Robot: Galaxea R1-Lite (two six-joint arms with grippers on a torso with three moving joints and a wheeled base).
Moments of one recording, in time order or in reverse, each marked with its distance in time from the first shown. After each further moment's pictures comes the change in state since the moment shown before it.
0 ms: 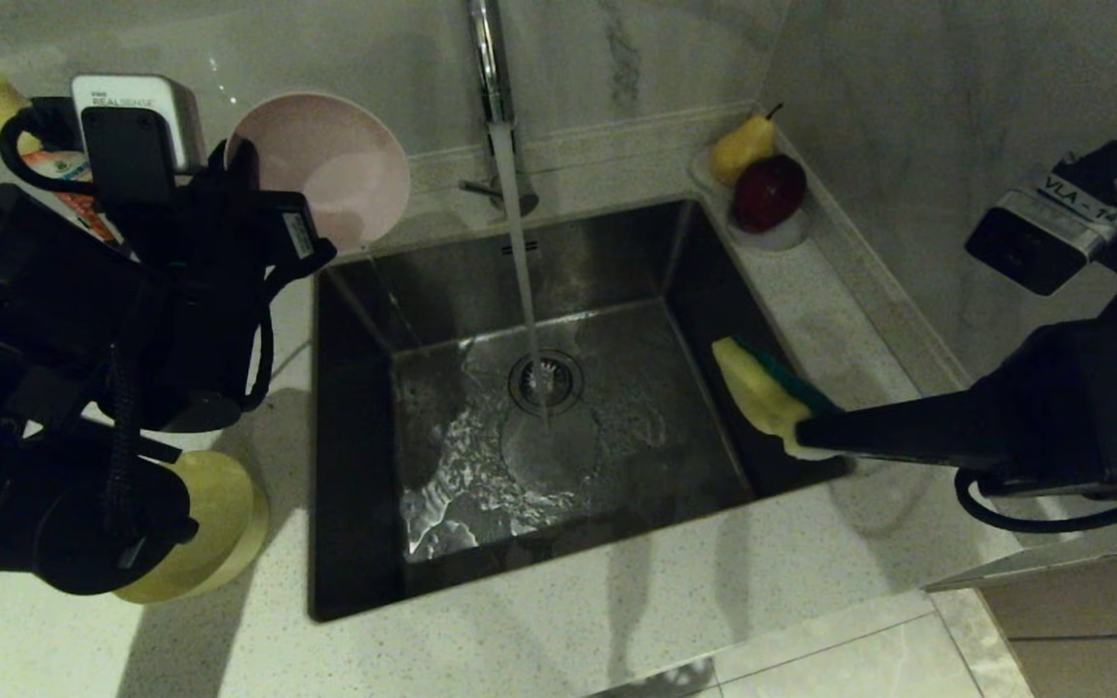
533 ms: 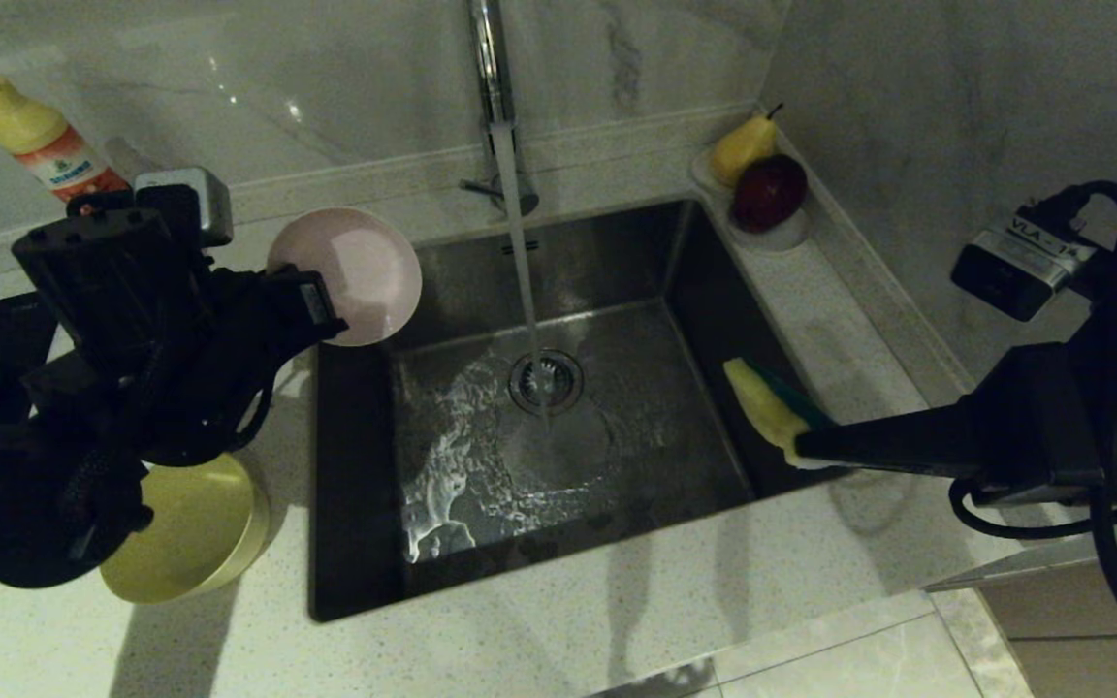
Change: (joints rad) left arm 0.050 -0.067 -0.029 0.631 0.013 -0.465; right arm -0.059 0.023 0.033 0.008 0.000 -0.005
